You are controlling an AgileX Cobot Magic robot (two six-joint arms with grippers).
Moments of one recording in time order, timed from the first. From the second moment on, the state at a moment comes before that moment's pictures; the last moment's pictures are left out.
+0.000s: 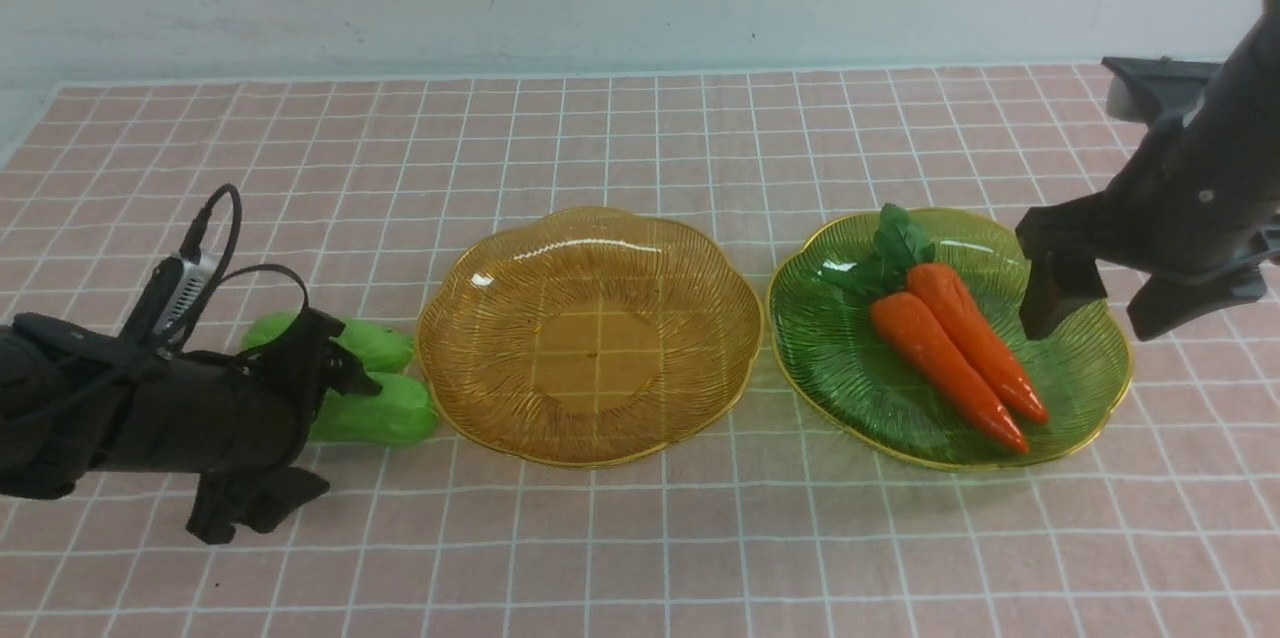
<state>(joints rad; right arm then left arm) 0.15 1.74 -1.41 0.18 1.23 0.06 0.00 1.73 -0.76 -1.32 0.20 -0.01</state>
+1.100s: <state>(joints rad) 0.15 1.74 -1.41 0.22 1.23 0.00 -0.12 1.53 -0.96 -1.24 0.59 0.58</state>
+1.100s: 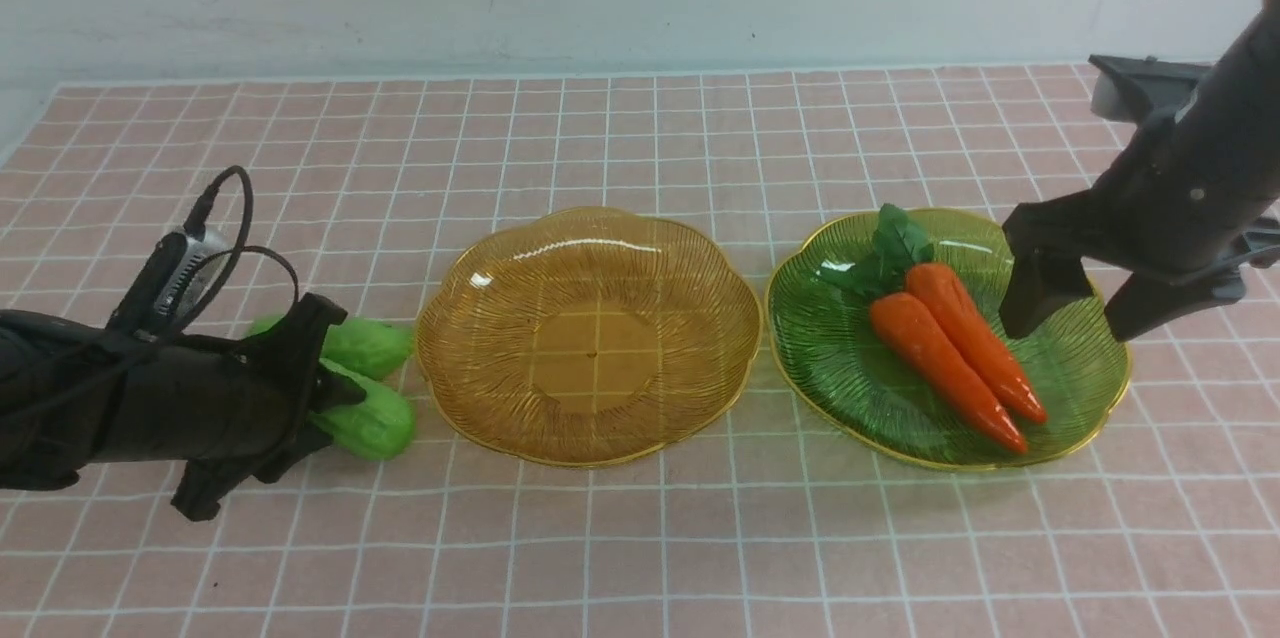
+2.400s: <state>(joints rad) 0.15 1.74 -1.41 0.22 1.23 -0.02 0.23 1.84 -1.08 -1.11 0.64 0.03</state>
